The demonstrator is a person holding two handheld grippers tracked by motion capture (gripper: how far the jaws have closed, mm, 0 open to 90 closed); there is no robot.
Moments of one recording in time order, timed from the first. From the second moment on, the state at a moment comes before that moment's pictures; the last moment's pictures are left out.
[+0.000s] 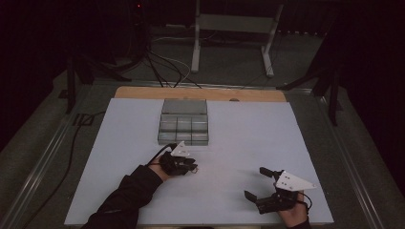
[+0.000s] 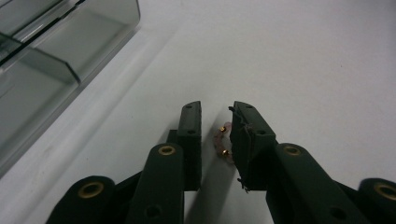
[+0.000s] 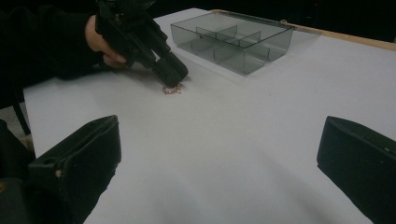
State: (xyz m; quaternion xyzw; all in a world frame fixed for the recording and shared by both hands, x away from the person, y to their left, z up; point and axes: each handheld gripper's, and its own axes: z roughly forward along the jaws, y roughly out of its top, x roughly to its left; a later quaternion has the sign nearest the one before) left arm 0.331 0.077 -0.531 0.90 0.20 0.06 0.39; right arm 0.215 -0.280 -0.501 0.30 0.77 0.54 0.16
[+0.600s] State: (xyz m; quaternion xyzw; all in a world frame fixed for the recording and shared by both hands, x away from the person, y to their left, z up) left arm 0.328 0.067 -0.525 0.92 0.16 0.08 0.35; right arm 0.215 -0.280 -0.501 0.30 0.77 0.54 0.16
